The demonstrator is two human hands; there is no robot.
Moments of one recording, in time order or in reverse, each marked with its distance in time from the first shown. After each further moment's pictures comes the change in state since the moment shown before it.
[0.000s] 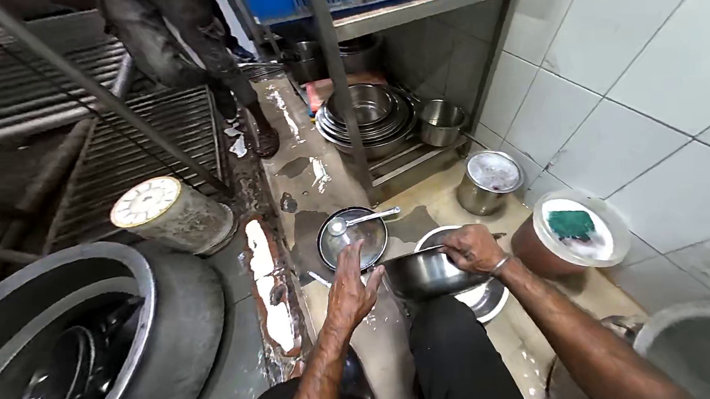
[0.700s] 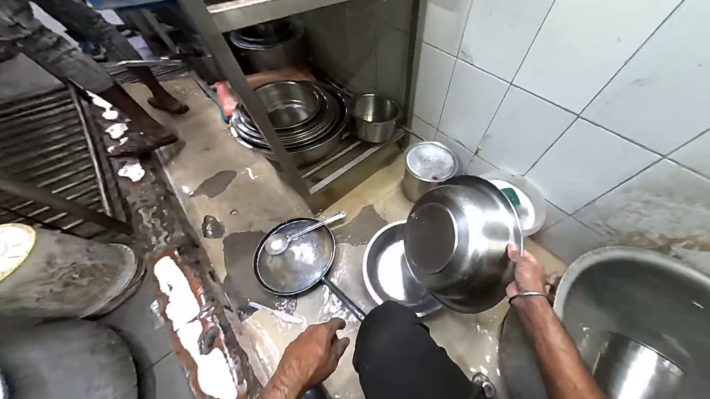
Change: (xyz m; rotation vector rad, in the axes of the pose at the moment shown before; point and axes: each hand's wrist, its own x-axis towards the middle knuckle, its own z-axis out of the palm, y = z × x) left_hand -0.020 0.005 0.027 0.295 -0.975 -0.082; right_hand -0.180 0.020 -0.026 0.854 1.222 1.462
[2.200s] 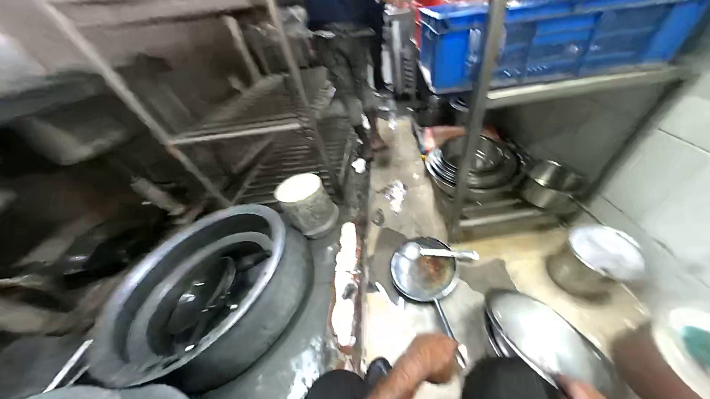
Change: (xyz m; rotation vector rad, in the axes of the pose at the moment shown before) left_hand -0.033 0.013 -0.004 -0.051 0.068 -0.041; right_hand -0.016 0.099 0.062 -1.719 -1.212 -0.537
